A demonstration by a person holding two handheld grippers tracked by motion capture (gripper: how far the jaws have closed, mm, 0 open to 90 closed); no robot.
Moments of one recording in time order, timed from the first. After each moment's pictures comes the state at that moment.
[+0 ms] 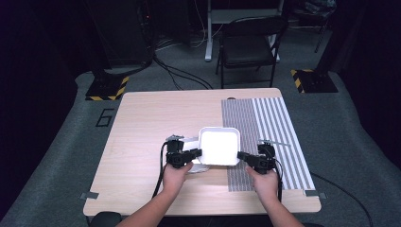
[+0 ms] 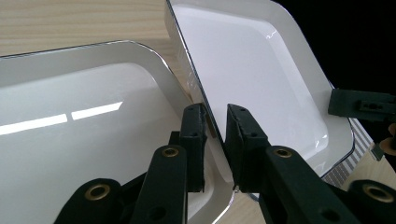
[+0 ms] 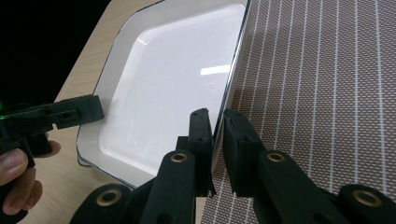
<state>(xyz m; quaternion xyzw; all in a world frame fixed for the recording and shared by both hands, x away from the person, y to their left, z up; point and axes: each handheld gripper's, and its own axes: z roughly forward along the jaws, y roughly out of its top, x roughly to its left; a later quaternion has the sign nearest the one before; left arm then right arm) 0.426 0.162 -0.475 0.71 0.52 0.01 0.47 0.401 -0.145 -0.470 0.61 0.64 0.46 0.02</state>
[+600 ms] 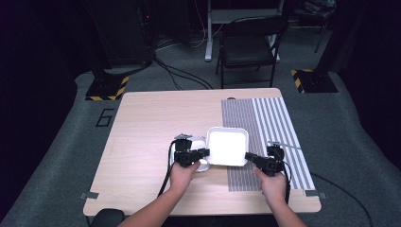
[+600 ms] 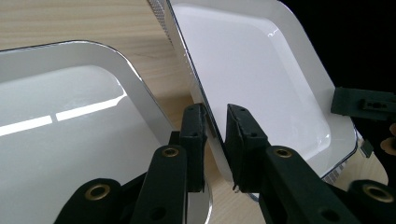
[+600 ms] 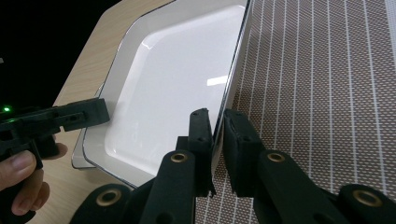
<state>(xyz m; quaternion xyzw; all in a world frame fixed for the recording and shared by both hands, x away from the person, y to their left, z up) 0.432 0.139 -0.479 0.72 0.51 -0.01 0.48 0.391 -0.169 -0.469 0.63 0.62 0.47 0.03</state>
